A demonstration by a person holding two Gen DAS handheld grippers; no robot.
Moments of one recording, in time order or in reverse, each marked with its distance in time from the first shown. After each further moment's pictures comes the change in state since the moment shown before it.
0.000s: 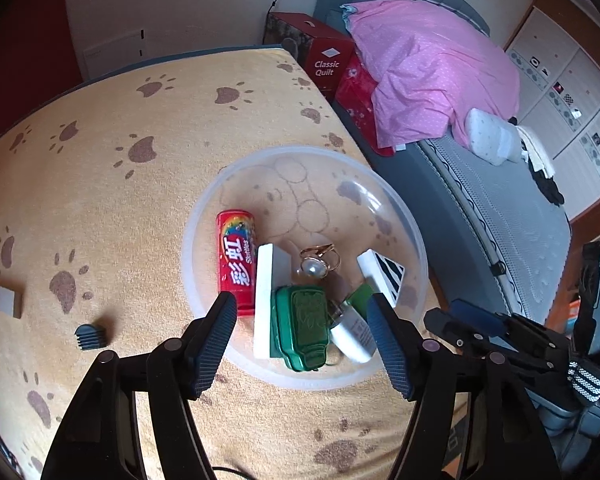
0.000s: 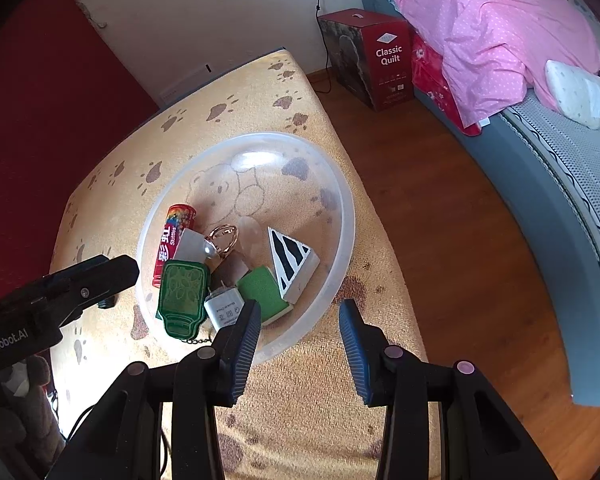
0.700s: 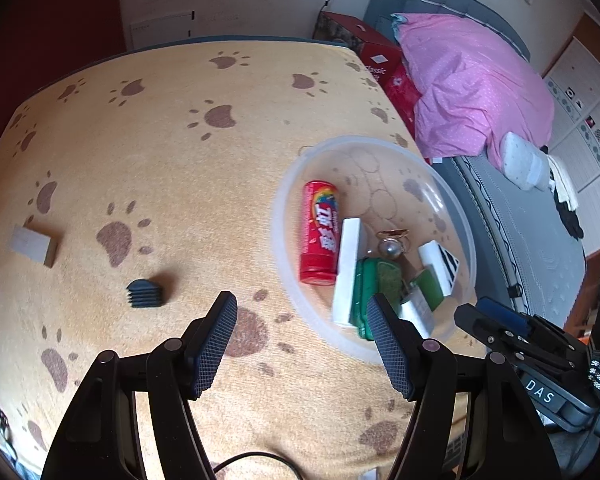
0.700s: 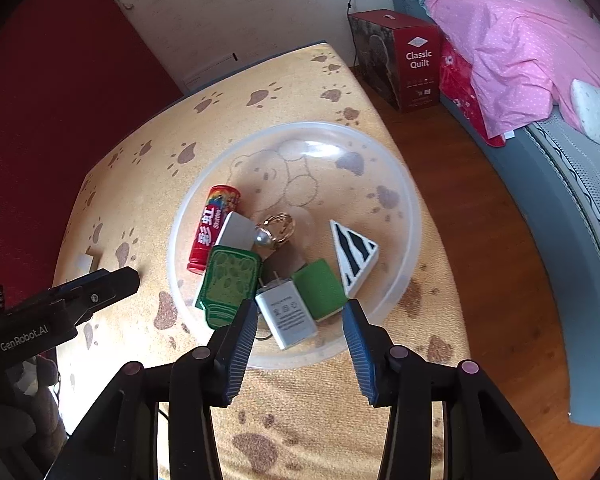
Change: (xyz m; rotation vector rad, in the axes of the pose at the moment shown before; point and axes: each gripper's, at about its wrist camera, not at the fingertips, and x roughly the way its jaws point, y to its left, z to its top) left arm -0.018 0.060 -0.026 -0.143 -0.003 0.072; right arm 0.005 0.044 -0.006 -0.088 0.019 0.038
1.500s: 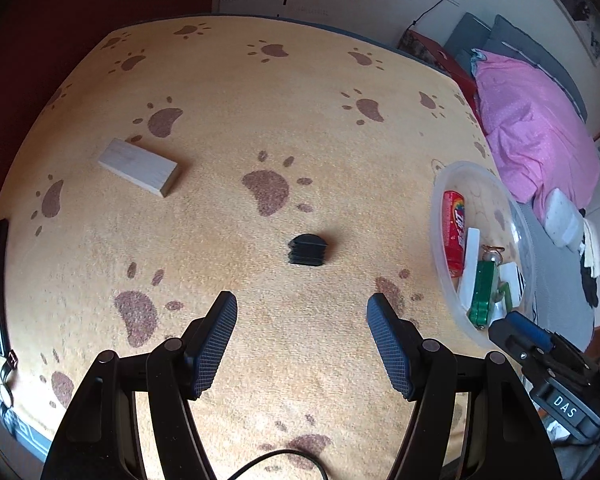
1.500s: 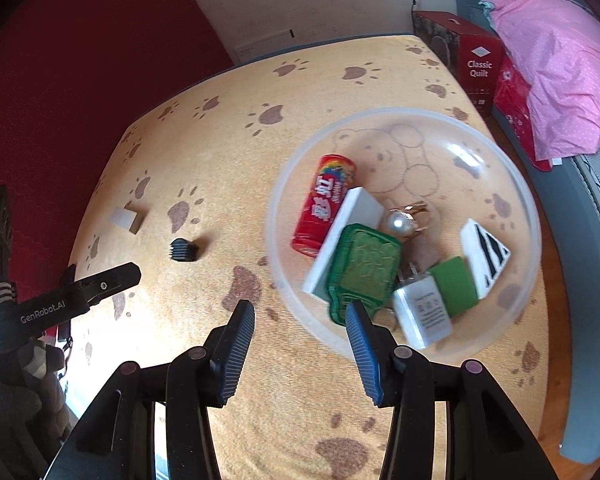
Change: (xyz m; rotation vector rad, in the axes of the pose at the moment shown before) left arm -0.029 0.117 -0.036 -0.242 -0.008 0.102; right arm 0.021 0.090 -0.012 -0.153 0.061 0.071
